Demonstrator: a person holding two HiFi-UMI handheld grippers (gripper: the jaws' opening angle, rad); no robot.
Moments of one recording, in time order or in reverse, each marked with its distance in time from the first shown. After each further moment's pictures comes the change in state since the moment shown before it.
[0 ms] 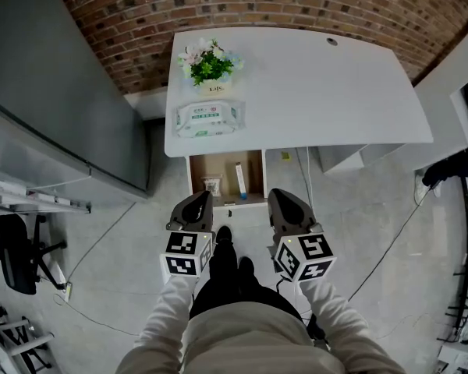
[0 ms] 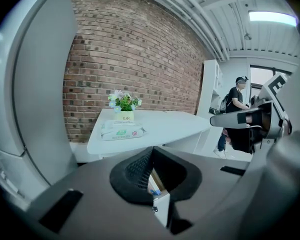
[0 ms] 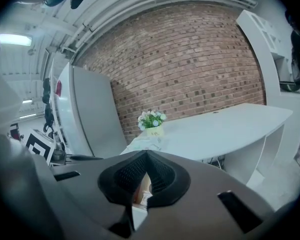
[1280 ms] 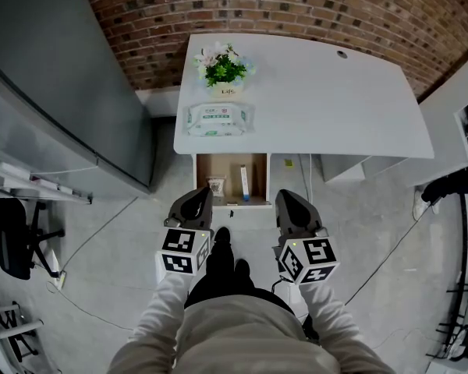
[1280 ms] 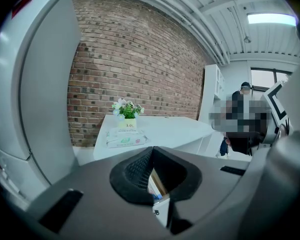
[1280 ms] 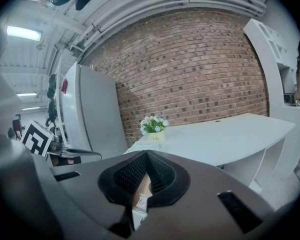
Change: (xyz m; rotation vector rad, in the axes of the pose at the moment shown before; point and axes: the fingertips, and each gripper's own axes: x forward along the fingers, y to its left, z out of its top) left arm -0.023 0.004 0.025 -0.006 -0.058 0.028; right arm -0.014 0.003 0.021 -0.079 -0.039 0.012
